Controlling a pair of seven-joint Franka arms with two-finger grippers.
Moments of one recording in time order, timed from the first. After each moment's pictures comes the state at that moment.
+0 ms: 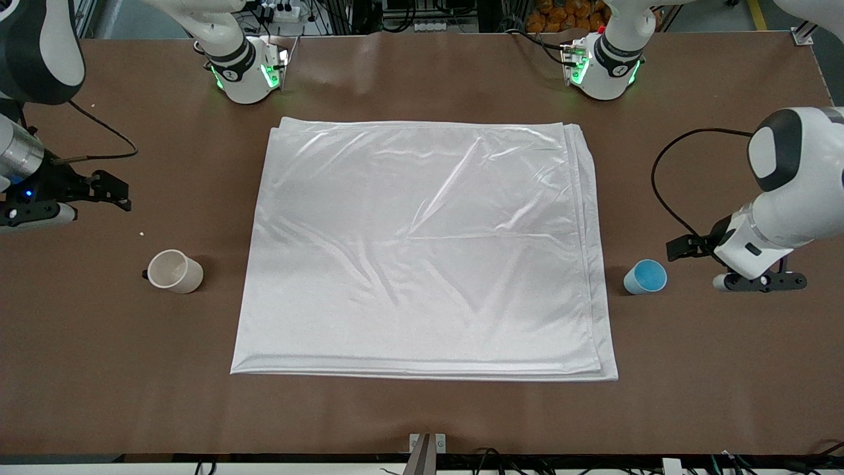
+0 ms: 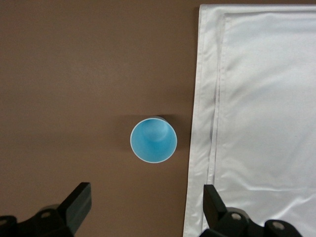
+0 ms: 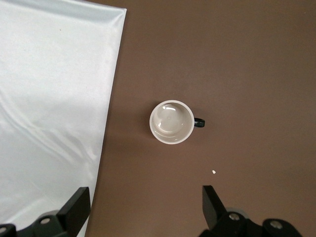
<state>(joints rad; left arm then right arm) 0.05 0.27 -0.09 -1.75 0.03 2.00 -0.04 -0.11 -0.01 0.03 -1.87 -0.02 1.88 -0.28</state>
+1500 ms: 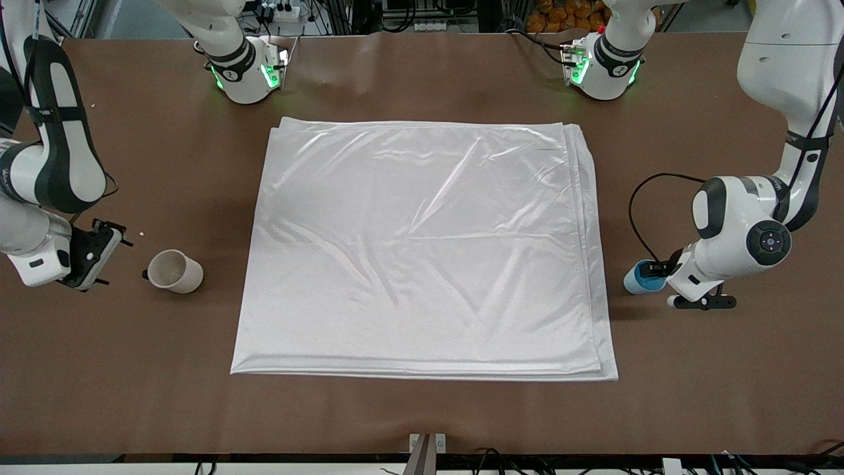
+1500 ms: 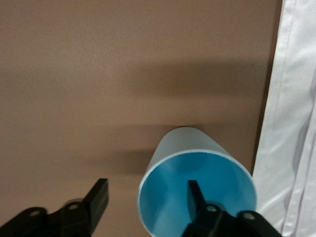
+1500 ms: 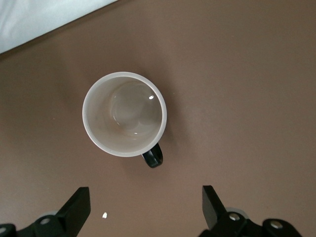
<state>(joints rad) 0.11 0.52 -0.10 -1.87 0.10 2.29 -0.03 -0.26 0.35 0.02 -1.88 -0.02 2.20 -1.43</state>
